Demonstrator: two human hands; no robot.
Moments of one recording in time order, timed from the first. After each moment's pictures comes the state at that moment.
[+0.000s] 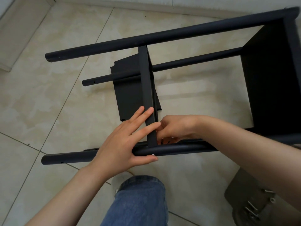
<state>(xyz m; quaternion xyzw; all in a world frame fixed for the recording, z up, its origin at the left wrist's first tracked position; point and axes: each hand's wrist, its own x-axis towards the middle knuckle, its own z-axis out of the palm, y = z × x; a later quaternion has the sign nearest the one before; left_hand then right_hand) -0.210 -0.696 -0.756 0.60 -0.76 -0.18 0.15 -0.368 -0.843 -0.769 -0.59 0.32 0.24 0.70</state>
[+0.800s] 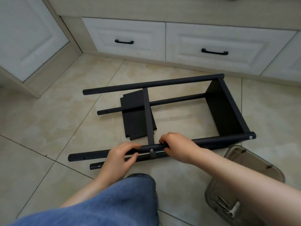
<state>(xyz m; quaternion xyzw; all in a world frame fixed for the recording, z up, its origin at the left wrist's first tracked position) -0.234 -0.635 -0.698 0.72 -0.59 -0.22 0.29 -0.420 -0.779 -0.686 -0.87 0.37 0.10 0.31</state>
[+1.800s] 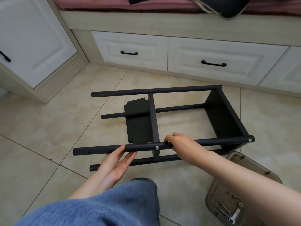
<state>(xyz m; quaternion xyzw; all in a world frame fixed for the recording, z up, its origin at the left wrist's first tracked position) -0.228 -0.651 -0.687 0.52 0.19 -0.53 0.65 -0.434 -0.788 -0.682 -0.91 0.34 0.08 0.23</state>
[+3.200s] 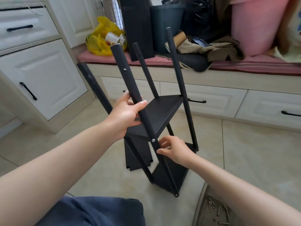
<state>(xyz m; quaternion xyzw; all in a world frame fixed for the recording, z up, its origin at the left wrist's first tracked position) -0.287 -0.727 -0.434 0.66 -0.40 -0.33 0.54 -0.453 -0.782 -0.562 -0.77 0.42 -0.13 0.46</state>
